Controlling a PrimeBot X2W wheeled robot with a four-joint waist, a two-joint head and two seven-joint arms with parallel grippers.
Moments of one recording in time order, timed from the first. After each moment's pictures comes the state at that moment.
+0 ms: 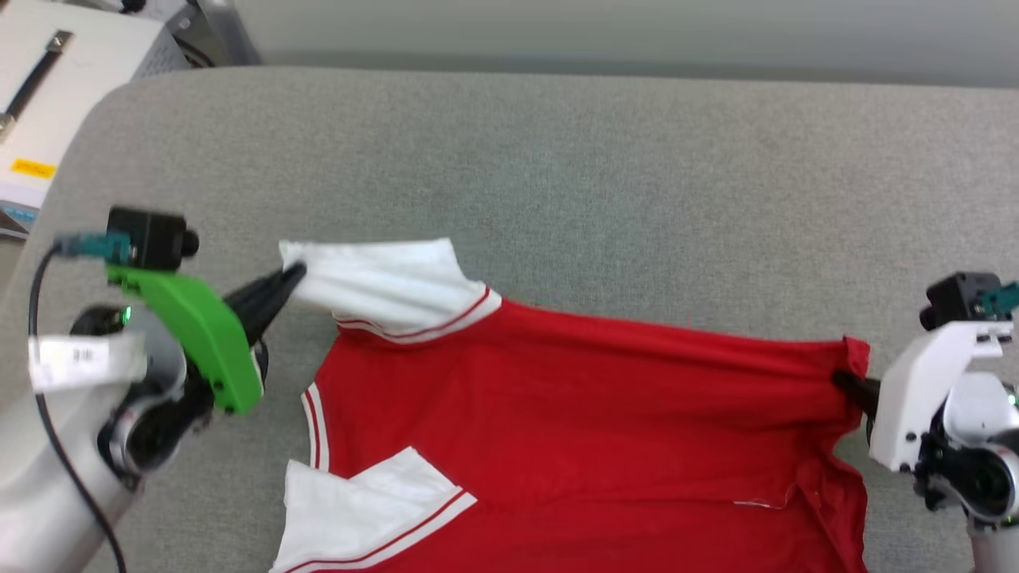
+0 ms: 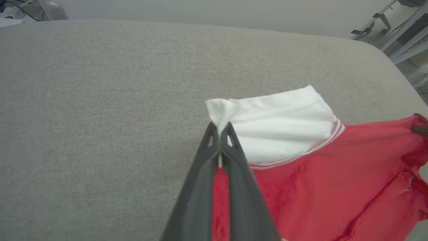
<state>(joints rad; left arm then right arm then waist) -0.66 0.78 -0.83 0.25 -1.24 -0.08 0.12 -0.22 -0.22 -0.08 0.00 0.49 0.13 0.91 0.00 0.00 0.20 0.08</state>
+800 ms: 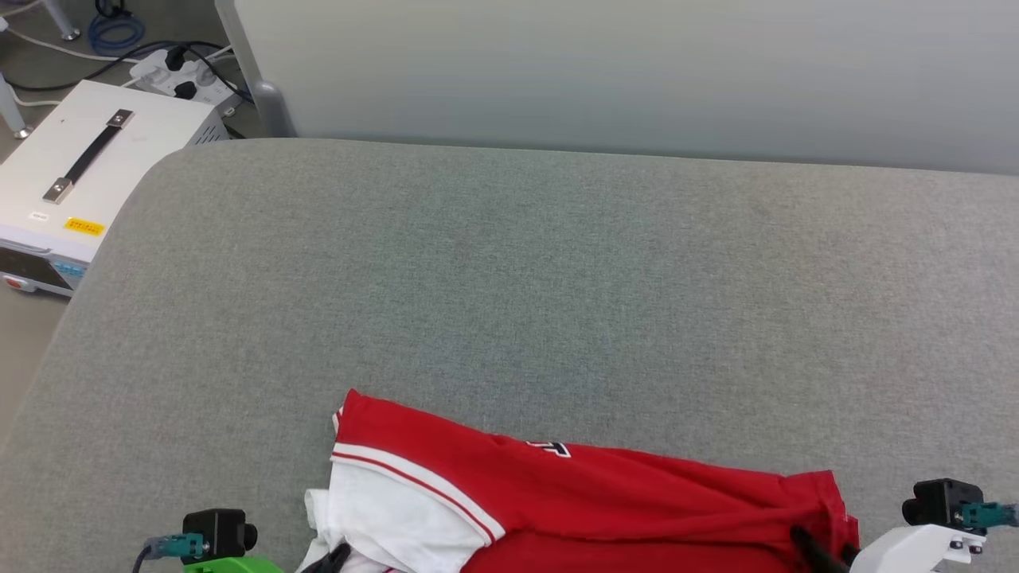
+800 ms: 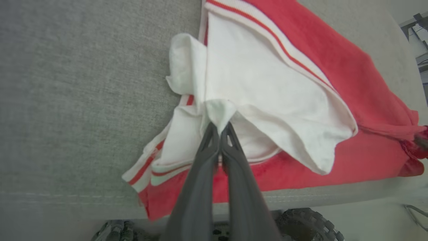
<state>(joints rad) -0.13 0.69 -0.90 0.23 -1.39 0.04 -0.11 0.16 -0.07 -0.12 0.05 0.47 0.13 0.55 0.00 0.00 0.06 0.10</state>
